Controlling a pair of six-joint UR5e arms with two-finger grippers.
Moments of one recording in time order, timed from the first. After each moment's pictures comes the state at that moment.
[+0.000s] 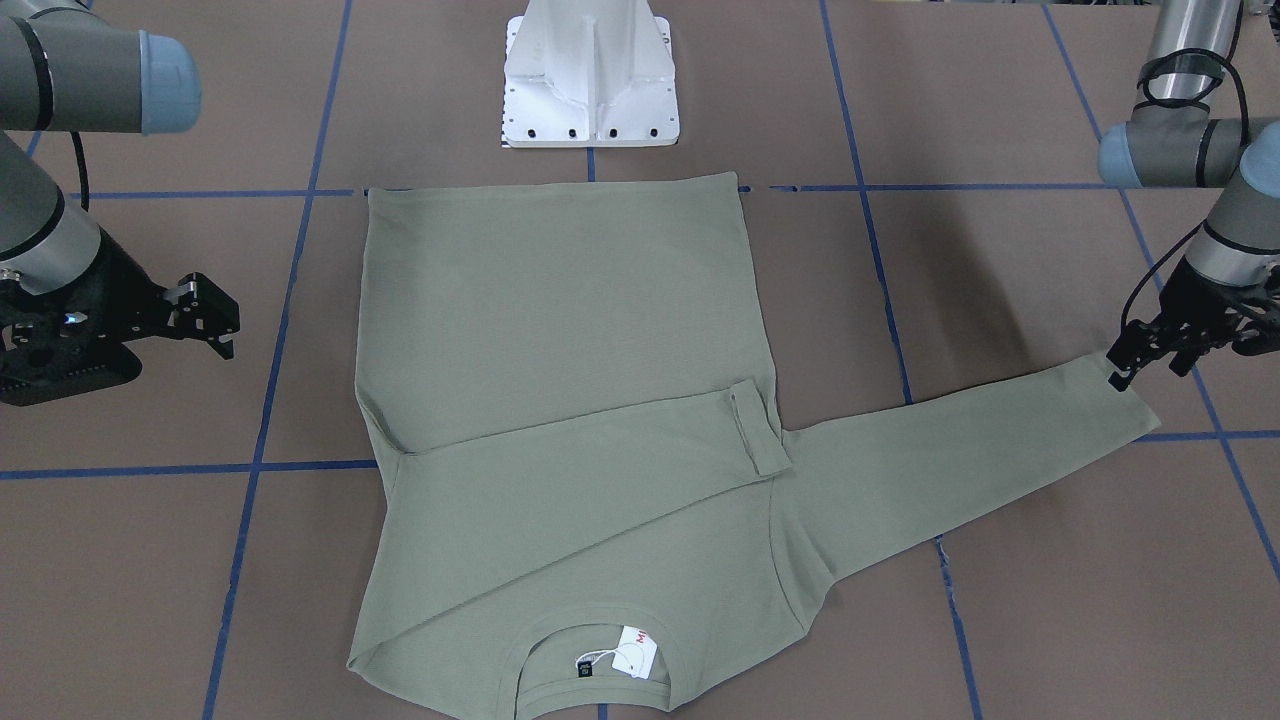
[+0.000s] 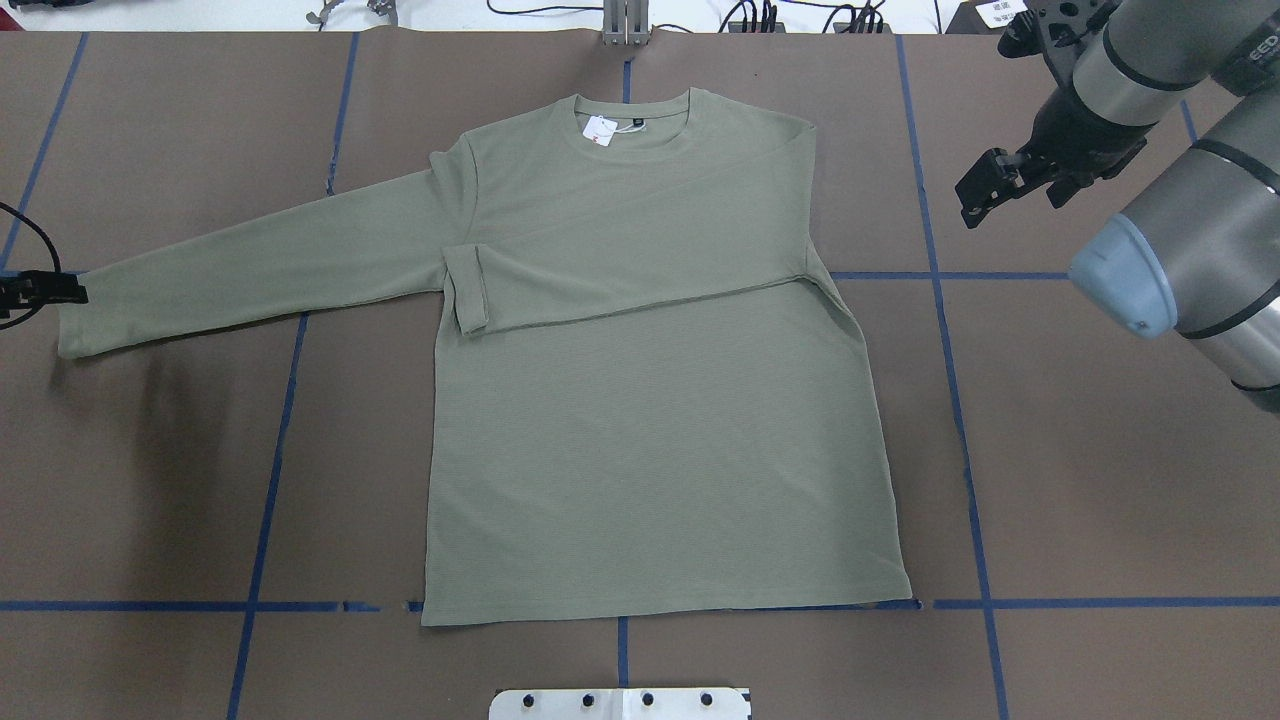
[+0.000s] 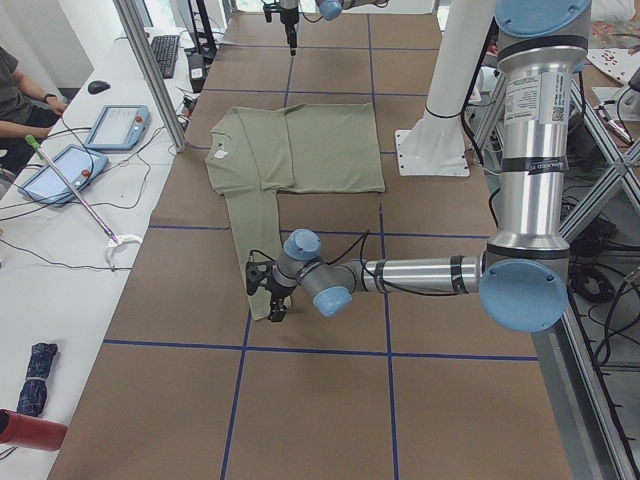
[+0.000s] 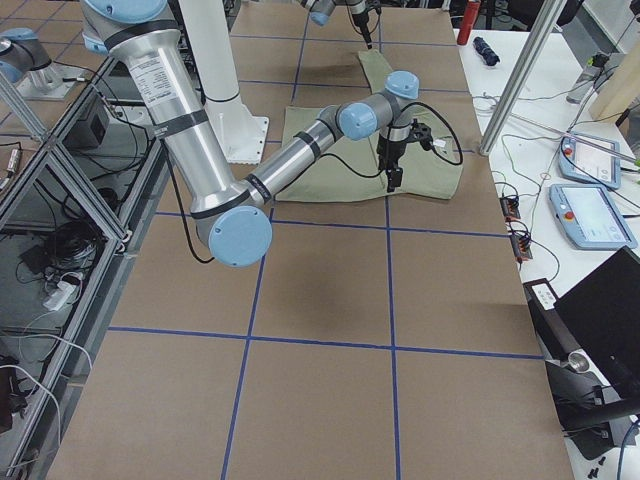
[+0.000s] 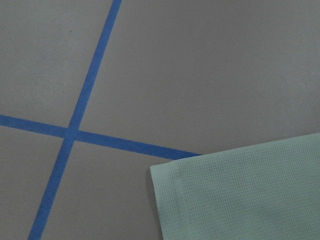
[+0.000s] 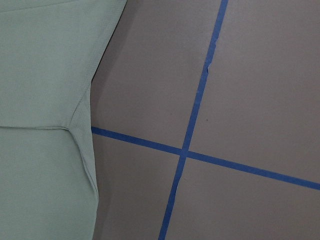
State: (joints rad) left arm -1.03 -1.56 -1.40 -2.51 -1.93 -1.04; right arm 1.05 -1.15 1.83 -1.77 2.19 0.45
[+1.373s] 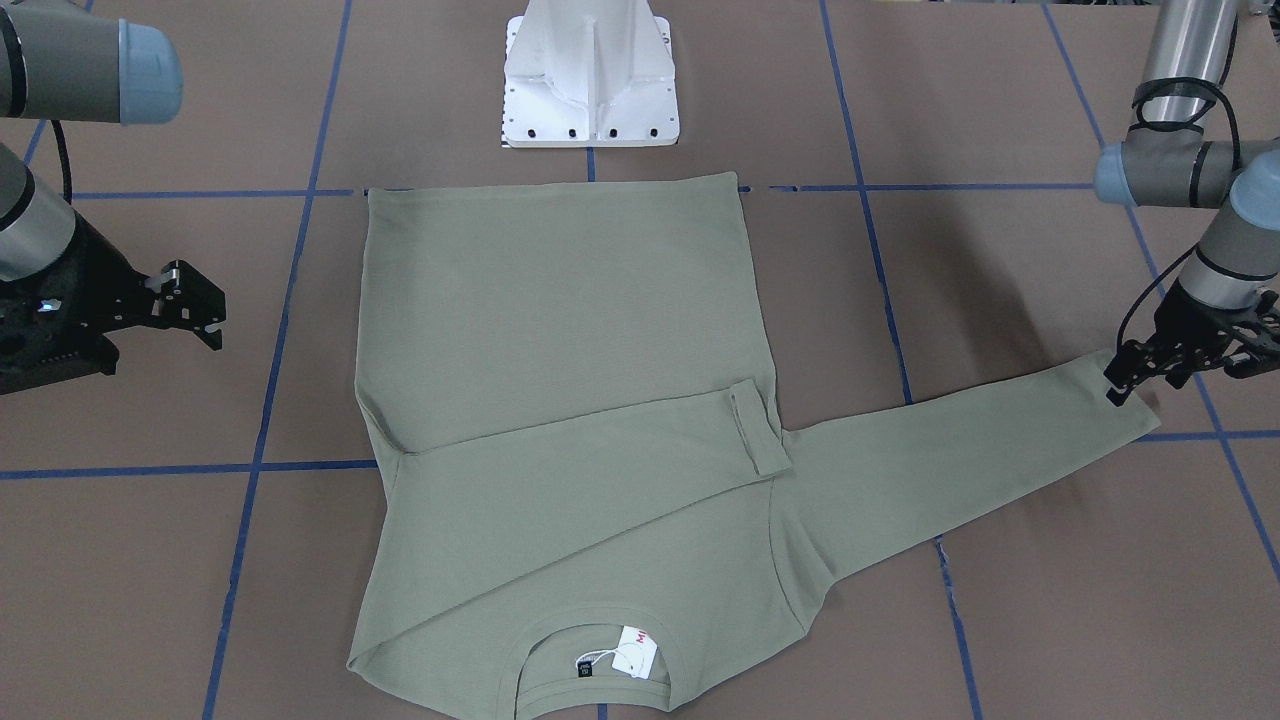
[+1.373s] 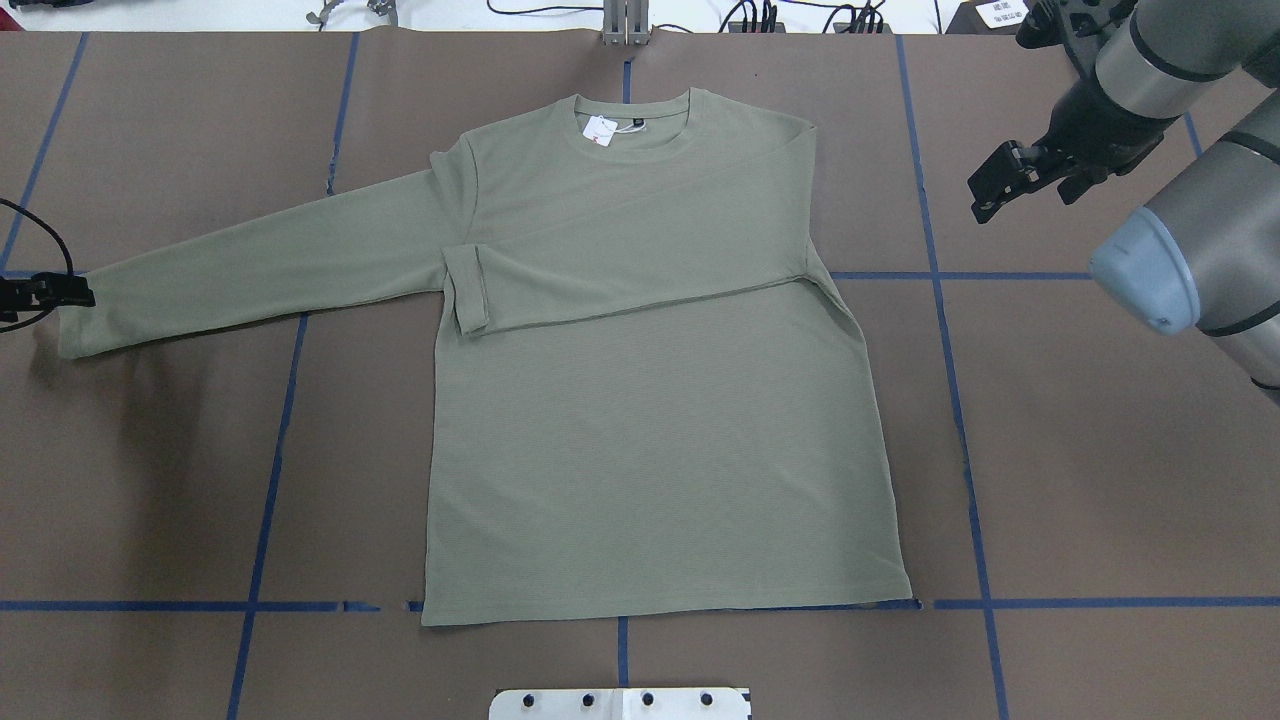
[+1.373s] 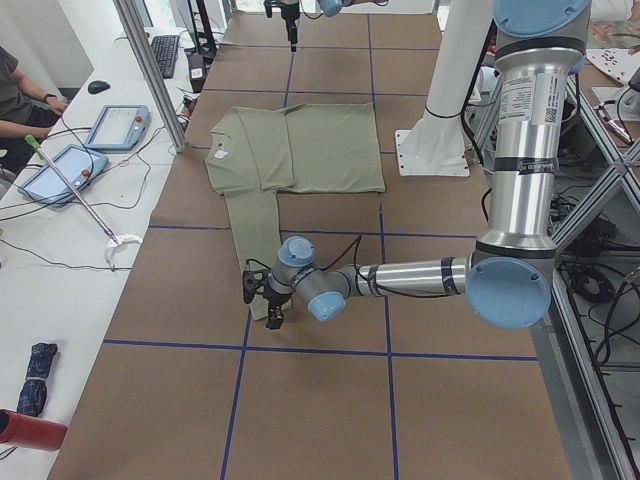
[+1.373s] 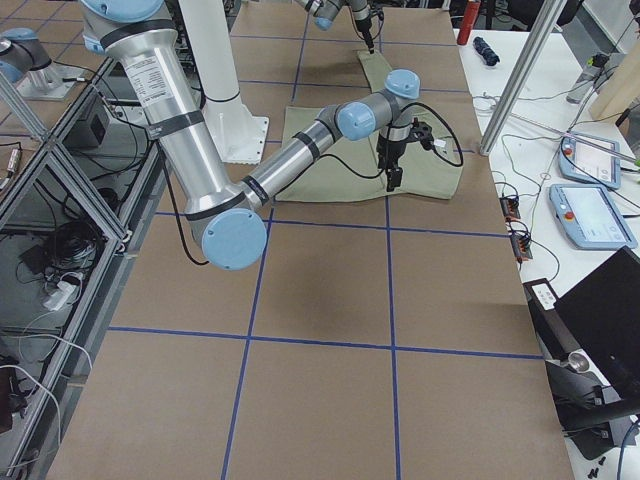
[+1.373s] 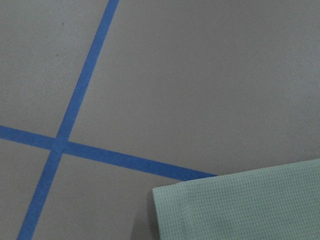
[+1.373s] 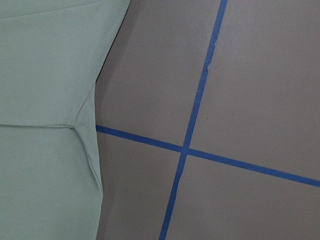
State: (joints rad) left arm -1.02 -1.59 -1.33 -2.51 -1.92 -1.05; right arm 1.06 -1.16 1.85 -1.78 2.21 0.45
